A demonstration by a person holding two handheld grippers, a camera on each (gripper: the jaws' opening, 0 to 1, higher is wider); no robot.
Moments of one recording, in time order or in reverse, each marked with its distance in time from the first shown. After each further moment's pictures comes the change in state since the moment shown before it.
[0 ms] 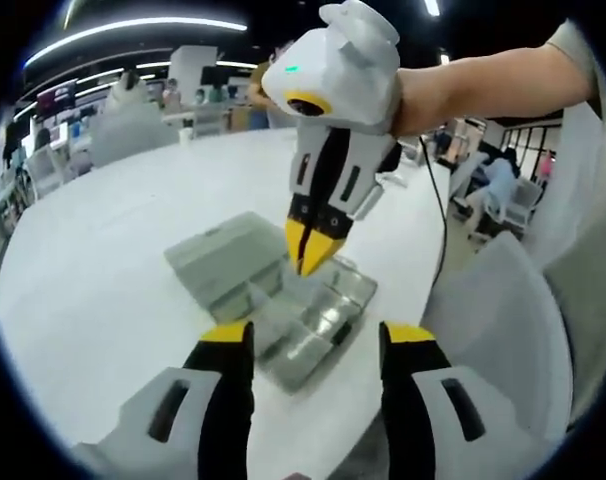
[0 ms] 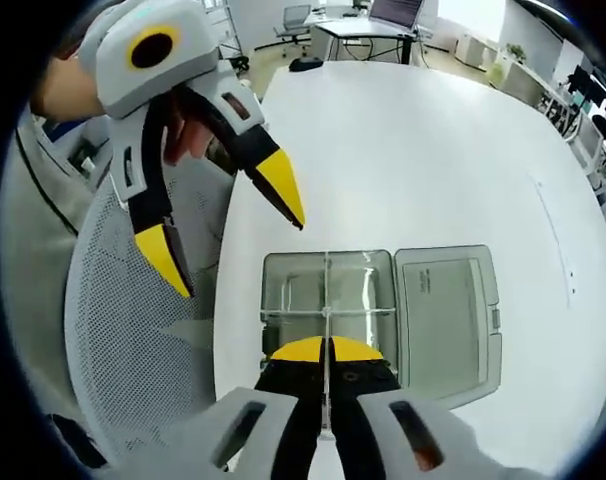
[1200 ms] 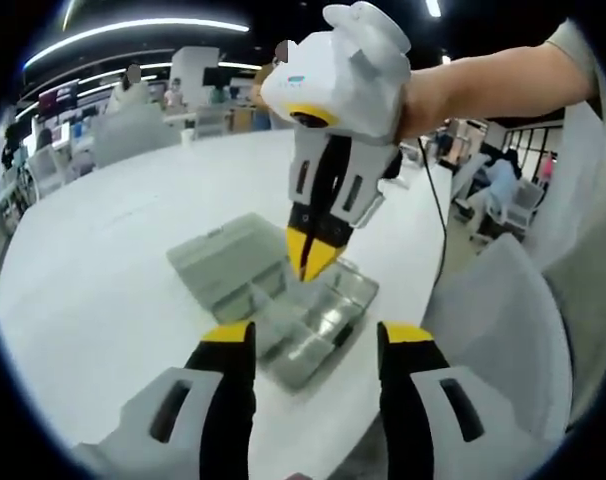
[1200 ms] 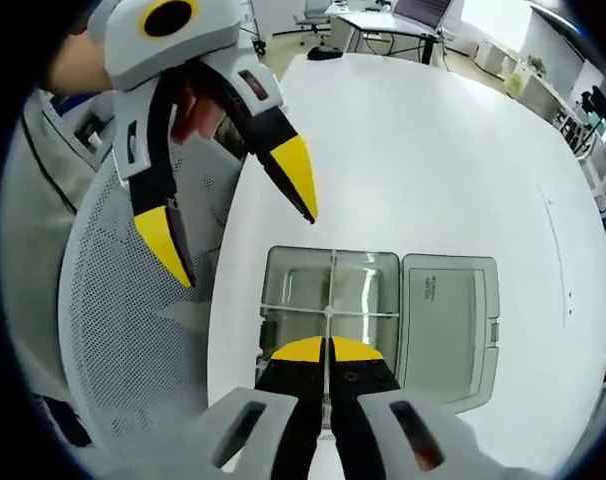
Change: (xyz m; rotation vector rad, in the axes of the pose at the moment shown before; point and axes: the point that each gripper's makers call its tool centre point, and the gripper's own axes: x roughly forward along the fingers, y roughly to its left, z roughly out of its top) left arm -0.002 0.001 0.001 -0.004 -0.006 0.009; right arm 0.004 0.005 0.000 -0.086 0.042 0.002
